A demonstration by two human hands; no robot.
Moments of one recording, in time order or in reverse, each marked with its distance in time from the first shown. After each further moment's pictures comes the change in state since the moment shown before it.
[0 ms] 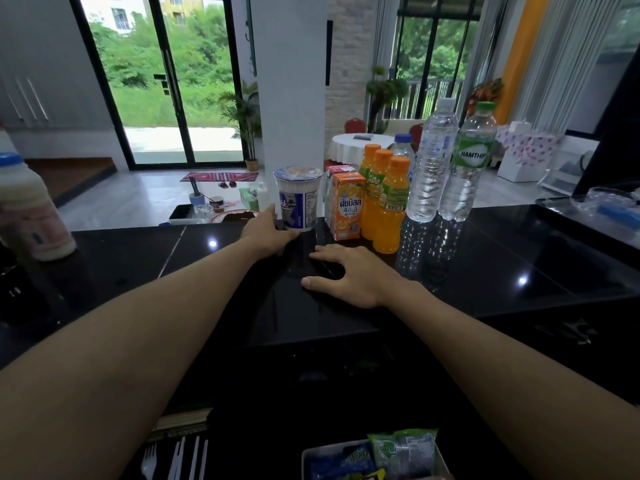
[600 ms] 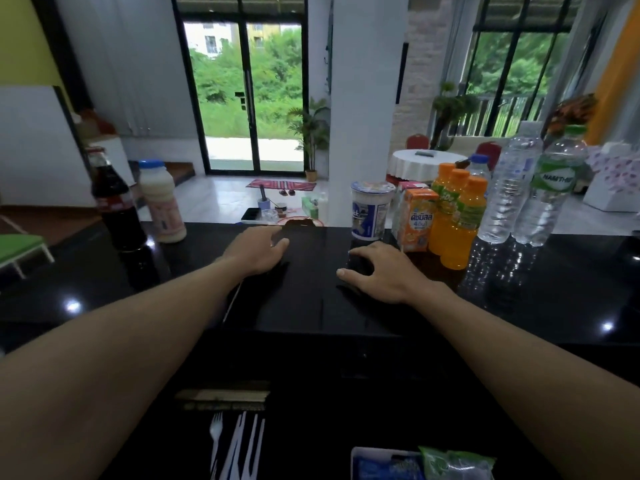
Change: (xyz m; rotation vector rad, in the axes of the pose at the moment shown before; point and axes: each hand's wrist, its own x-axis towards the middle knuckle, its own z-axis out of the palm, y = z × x) left_hand -0.083 -0.089 -0.102 0.344 0.133 0.001; right_hand 0.035 -0.049 0.014 -0.083 0.047 -0.019
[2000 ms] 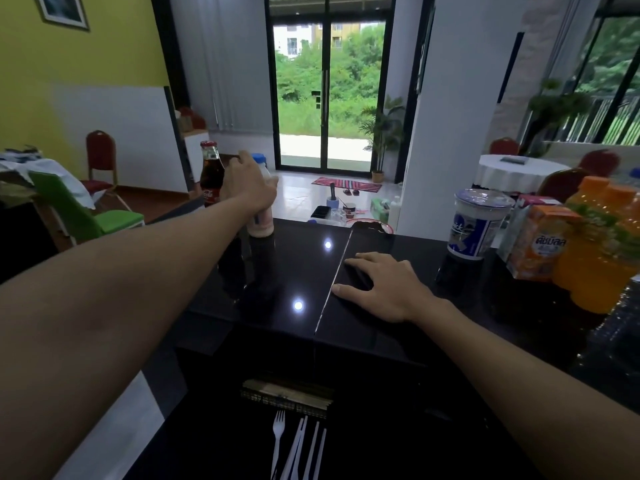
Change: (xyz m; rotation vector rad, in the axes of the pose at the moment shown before) left_hand 0.032 -0.112 -0.119 0.045 0.503 -0.396; right_hand 0.067 -0.106 0.072 -0.003 -0.043 -0.252
